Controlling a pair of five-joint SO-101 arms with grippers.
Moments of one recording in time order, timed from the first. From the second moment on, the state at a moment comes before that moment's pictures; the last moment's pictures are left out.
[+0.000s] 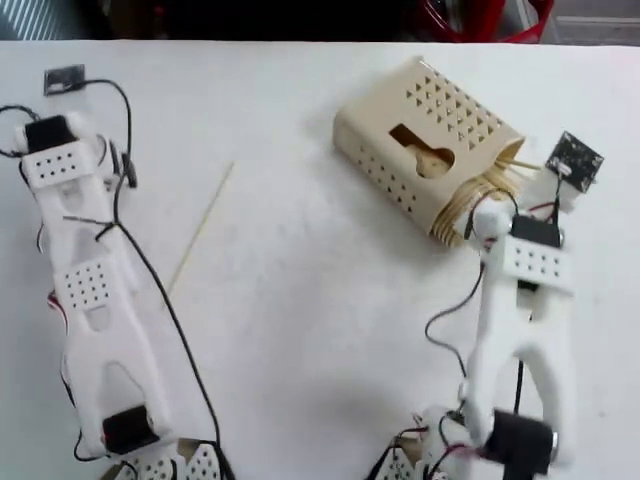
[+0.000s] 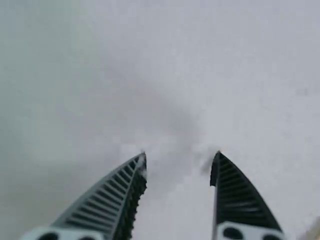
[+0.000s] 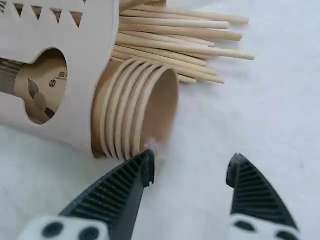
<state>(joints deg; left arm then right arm) -26.9 77.1 -93.4 101.8 -3.9 10.9 -16.1 32.4 53.7 -21.3</state>
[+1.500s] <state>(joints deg) -27.5 83.4 -95.0 97.1 -4.0 0.3 10.8 7.3 47.0 -30.0</state>
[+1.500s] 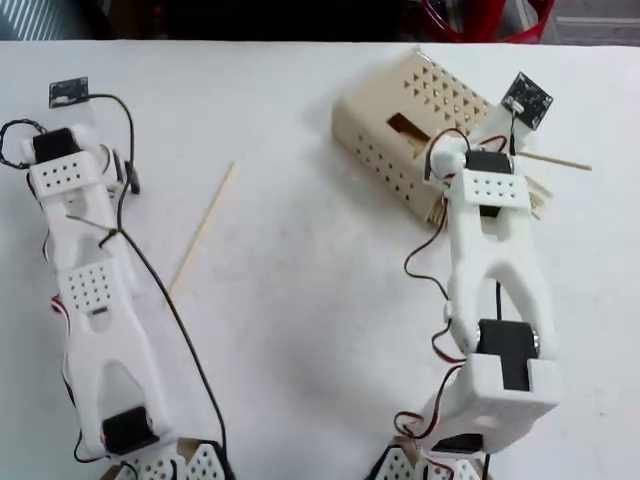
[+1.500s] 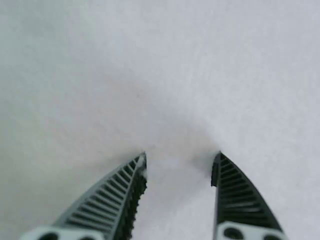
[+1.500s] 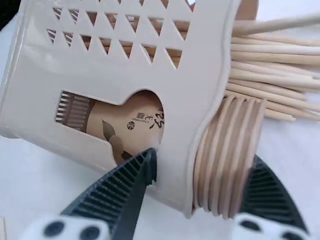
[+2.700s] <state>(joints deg) -27.5 83.4 -95.0 97.1 -4.0 -1.6 8.5 7.2 50.5 -20.4</state>
